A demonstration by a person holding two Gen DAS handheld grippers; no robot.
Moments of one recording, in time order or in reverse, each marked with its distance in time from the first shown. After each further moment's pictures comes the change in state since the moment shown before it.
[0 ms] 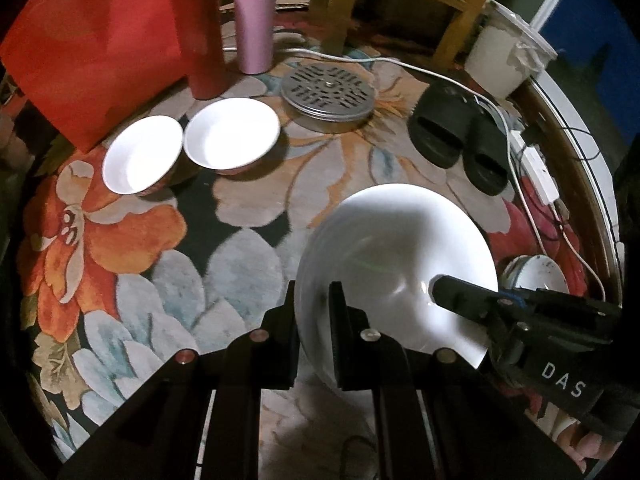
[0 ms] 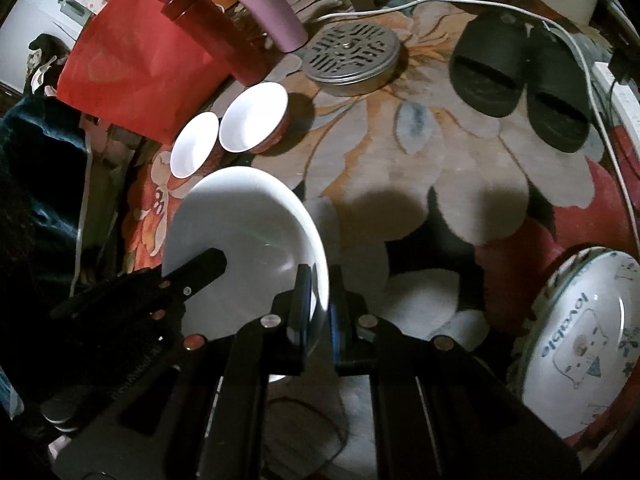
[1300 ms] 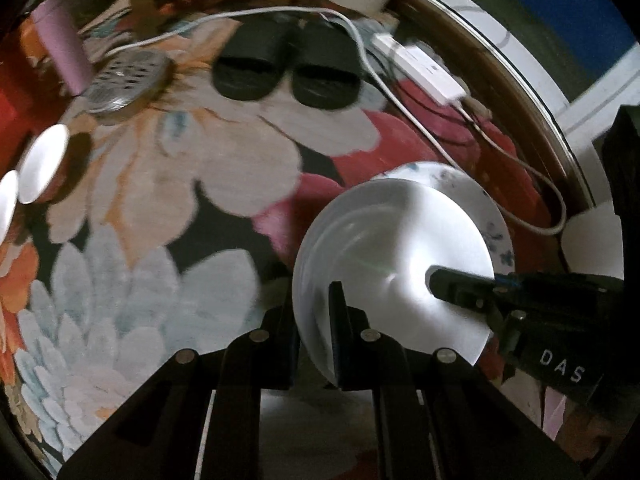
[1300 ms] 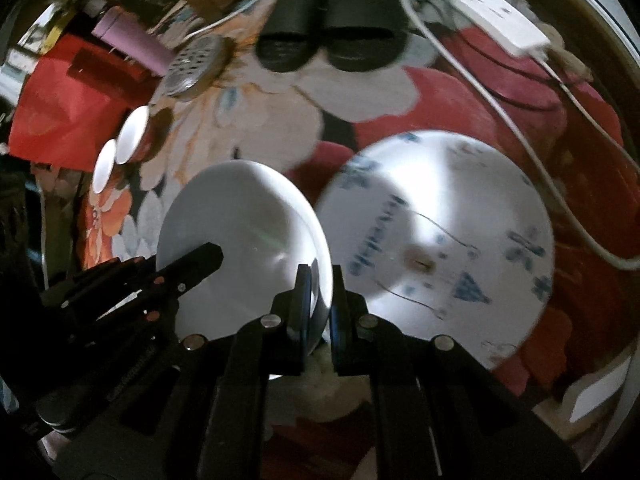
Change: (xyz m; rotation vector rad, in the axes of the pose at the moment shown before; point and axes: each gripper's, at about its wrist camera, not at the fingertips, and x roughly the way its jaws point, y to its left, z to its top) left arm 0.048 -0.188 -0.044 0.302 0.132 -0.163; right arm -0.065 -0.156 -0.071 0.238 0.004 -0.130
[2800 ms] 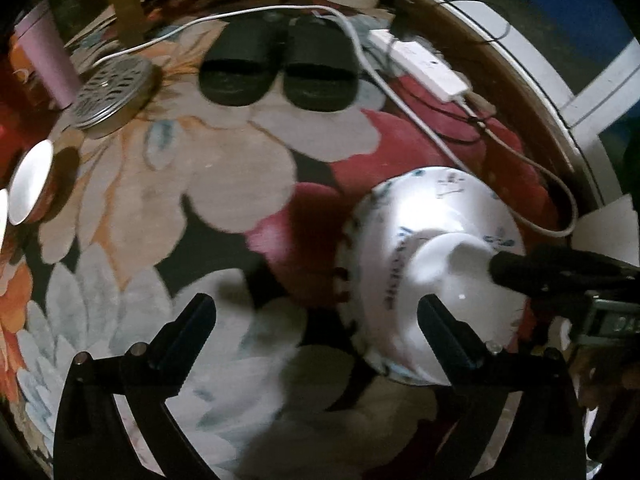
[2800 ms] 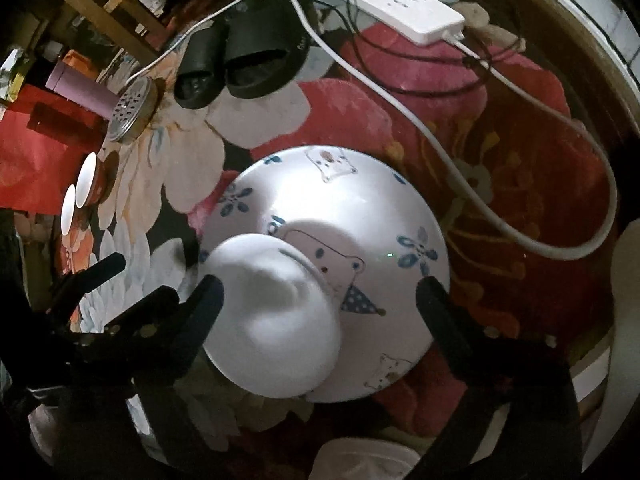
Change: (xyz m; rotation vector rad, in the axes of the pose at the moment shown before) left arm 0.015 0.004 0.013 0.019 -0.010 0.026; right arm -0.014 -0.067 0.005 0.111 -0.065 -0.080
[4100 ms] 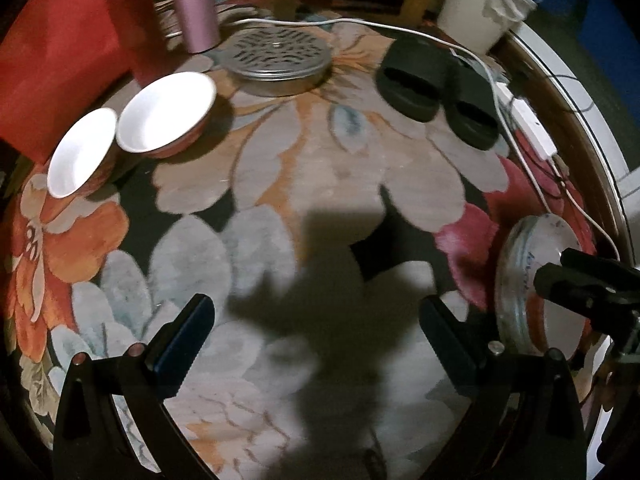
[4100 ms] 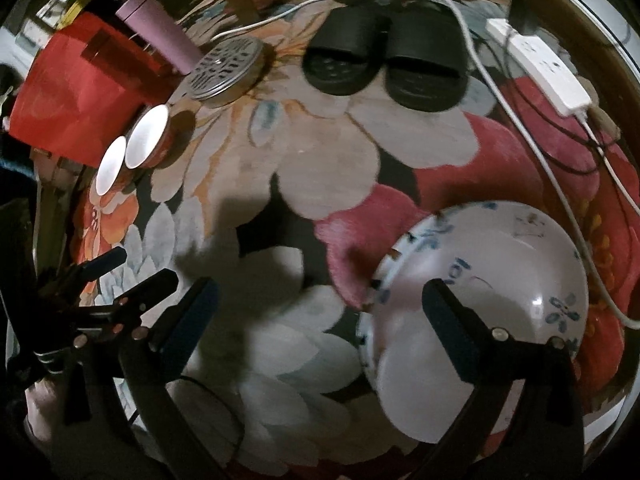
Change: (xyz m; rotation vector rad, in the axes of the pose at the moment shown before) left arm -0.035 0.154 -0.034 -0.223 -0.053 0.121; right arm 0.030 0.136 0.008 -0.224 0.002 0.066
